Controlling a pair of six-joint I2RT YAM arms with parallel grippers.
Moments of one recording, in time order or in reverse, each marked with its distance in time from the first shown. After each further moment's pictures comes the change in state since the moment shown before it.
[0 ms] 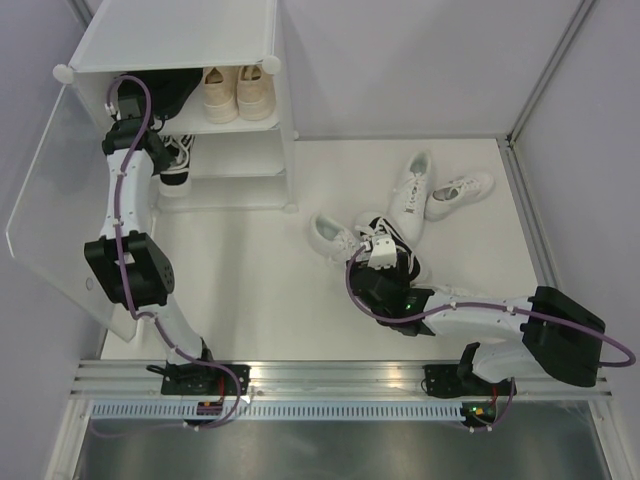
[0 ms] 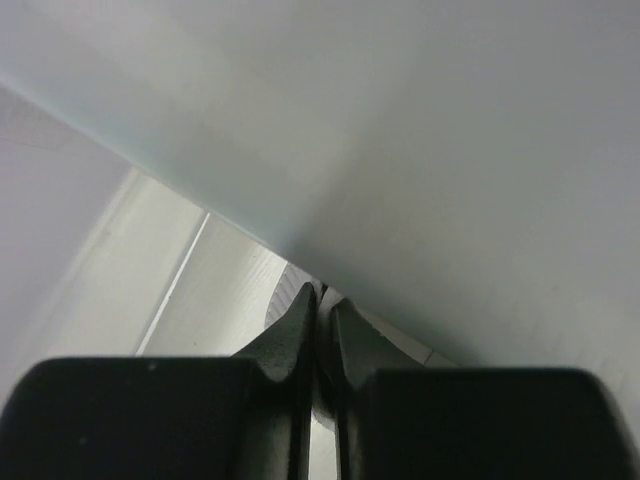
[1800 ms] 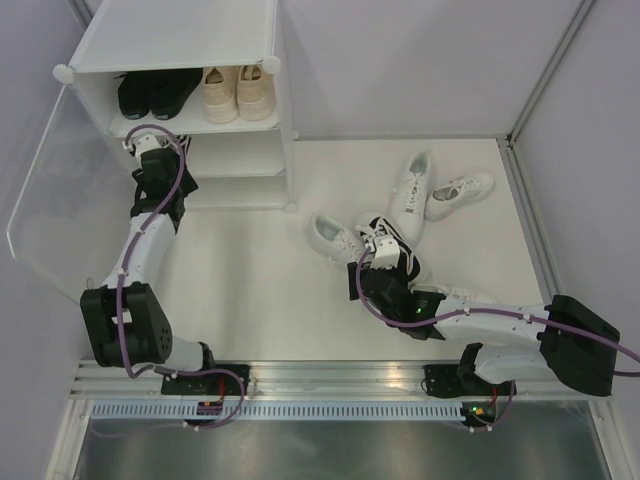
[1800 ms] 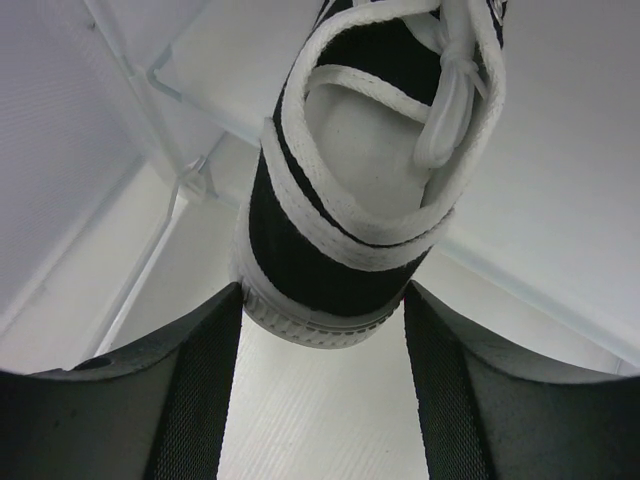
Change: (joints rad) left arm -0.083 -0.418 -0.778 0.702 -0.057 0.017; right arm -0.005 -0.088 -0.053 0.077 -0.129 -0.038
